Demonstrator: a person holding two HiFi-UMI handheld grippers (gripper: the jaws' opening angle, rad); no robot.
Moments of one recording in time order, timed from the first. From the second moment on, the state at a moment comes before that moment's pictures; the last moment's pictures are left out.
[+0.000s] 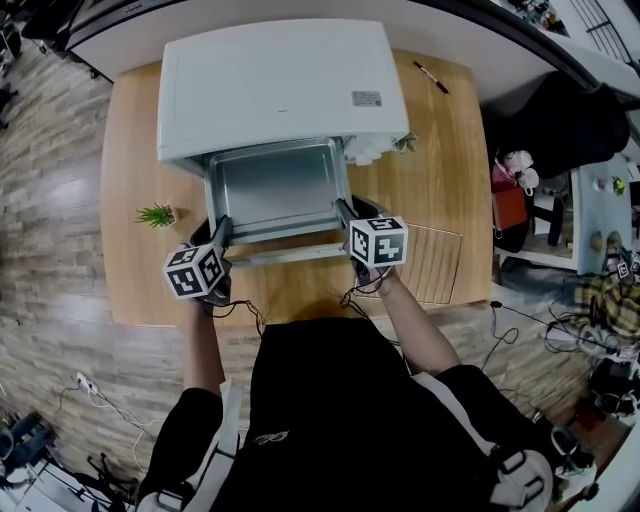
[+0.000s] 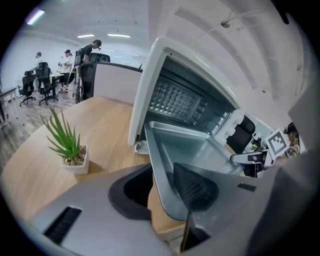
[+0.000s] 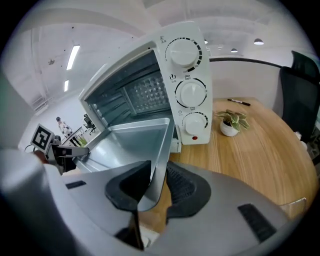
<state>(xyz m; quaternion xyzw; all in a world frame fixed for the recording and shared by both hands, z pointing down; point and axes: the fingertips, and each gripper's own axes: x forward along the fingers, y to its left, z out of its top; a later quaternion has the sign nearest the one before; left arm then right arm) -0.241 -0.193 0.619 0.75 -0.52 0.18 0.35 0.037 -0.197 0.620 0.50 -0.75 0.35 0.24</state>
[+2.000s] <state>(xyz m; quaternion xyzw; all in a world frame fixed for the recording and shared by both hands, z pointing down) 0.093 -0.027 0.661 0.82 -0.32 0.31 0.35 0.349 0.084 0.655 0.67 -0.58 0.43 0.17</state>
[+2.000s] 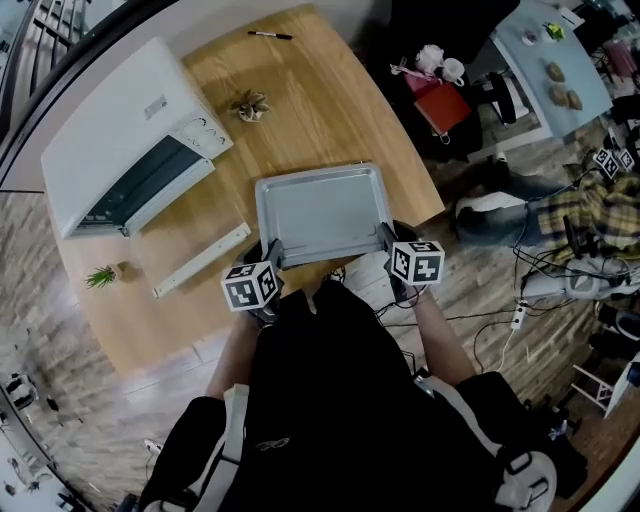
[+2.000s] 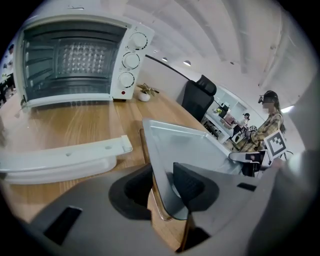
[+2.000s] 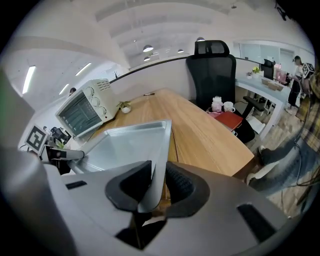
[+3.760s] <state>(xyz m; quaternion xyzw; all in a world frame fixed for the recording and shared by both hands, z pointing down) 0.133 -0.112 0.421 0.92 -0.34 0.12 0.15 0.279 -0.054 0.428 0.69 -0.70 0.15 0.08</state>
